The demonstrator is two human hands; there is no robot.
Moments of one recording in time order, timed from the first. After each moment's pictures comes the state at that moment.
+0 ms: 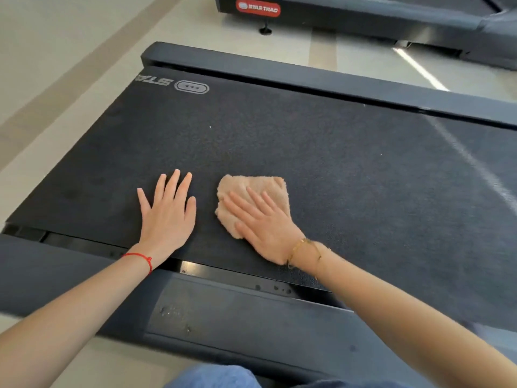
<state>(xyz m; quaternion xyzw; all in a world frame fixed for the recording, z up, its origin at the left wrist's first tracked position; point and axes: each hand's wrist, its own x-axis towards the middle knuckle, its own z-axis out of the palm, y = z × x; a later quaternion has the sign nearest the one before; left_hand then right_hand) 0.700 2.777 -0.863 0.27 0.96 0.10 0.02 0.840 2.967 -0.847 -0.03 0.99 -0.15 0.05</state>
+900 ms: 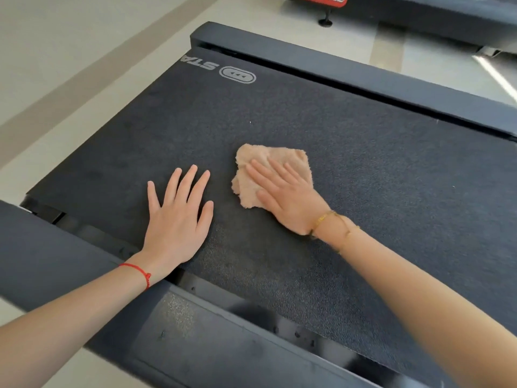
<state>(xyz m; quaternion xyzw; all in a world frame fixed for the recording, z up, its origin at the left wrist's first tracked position) 0.697 2.766 -0.863 0.24 0.97 0.08 -0.01 0.740 3.011 -0.850 -0.10 0.99 -0.11 0.04</state>
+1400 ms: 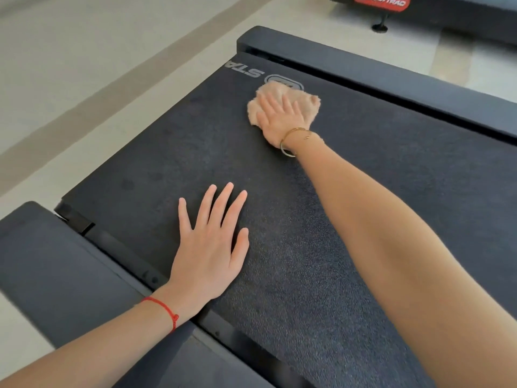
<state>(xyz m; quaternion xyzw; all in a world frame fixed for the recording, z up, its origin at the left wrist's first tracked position) 0.697 2.771 -0.862 0.23 0.97 0.05 0.00 0.502 2.987 -0.845 0.01 0.99 -0.10 0.07</state>
